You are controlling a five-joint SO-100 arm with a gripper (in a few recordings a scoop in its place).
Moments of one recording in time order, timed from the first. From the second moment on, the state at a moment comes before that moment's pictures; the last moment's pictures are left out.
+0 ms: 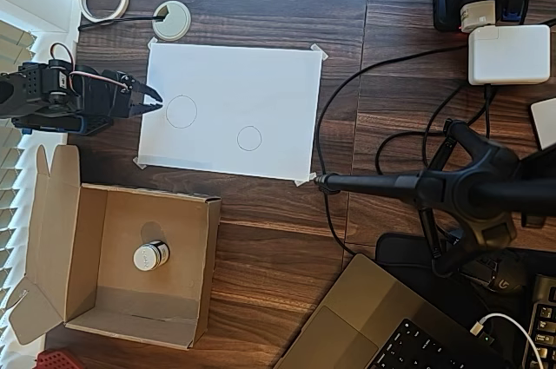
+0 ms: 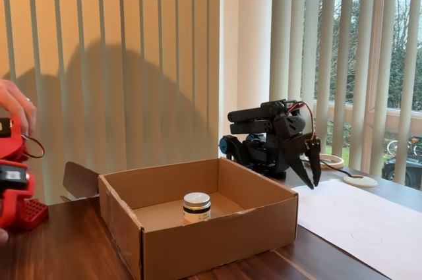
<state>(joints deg) -3.7 192.1 180.1 65.7 -50.3</state>
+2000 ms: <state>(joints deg) 50.2 107.6 107.8 48.2 -71.6</state>
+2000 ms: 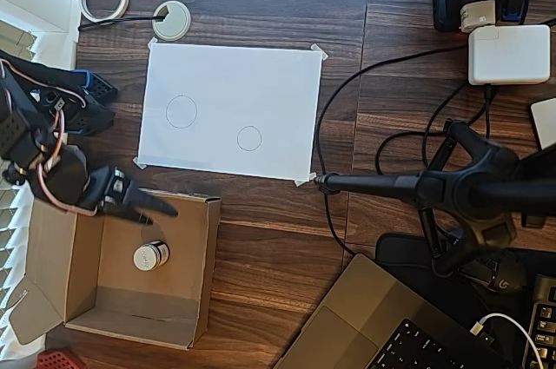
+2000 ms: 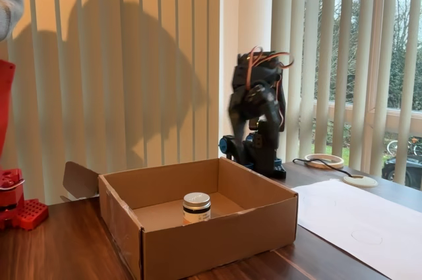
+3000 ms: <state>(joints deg) 59.9 70.0 85.3 40.0 -107.8</state>
